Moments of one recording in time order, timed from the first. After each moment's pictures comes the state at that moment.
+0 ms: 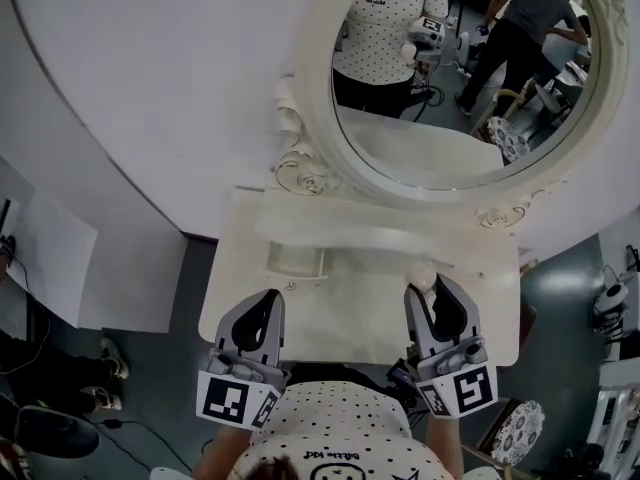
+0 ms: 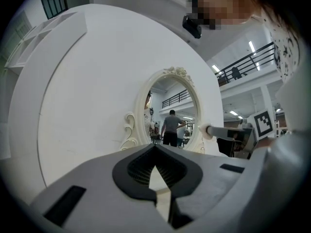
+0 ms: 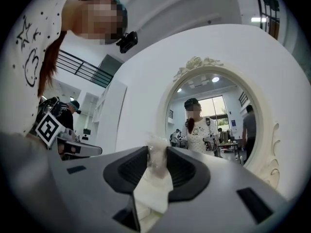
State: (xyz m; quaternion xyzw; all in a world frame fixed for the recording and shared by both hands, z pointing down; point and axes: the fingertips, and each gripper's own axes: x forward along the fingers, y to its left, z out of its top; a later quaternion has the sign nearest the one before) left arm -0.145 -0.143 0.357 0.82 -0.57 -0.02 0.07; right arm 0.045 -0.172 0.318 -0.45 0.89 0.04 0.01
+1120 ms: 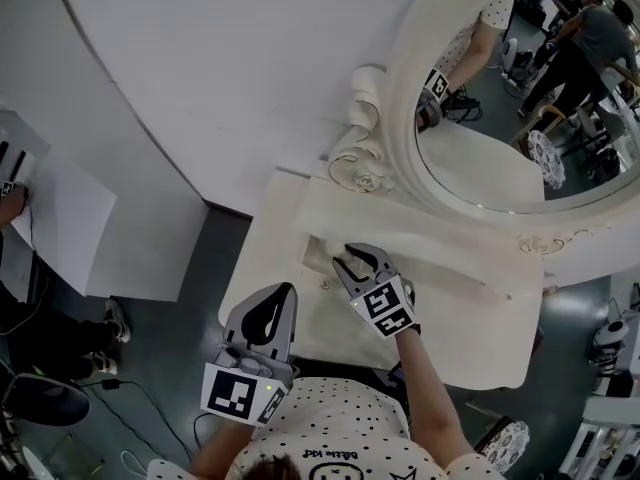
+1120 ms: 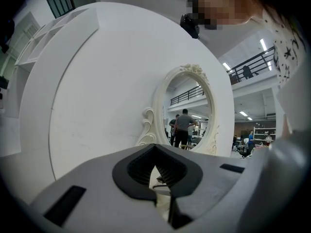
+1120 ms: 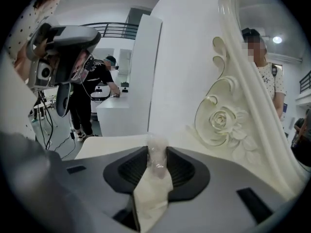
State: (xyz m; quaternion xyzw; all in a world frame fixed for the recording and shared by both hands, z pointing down) left arm -0.208 -0.159 0.379 0.79 -0.61 -0.02 0.10; right arm -0.149 -0.255 0.553 -0.21 0.93 0.00 -0.29
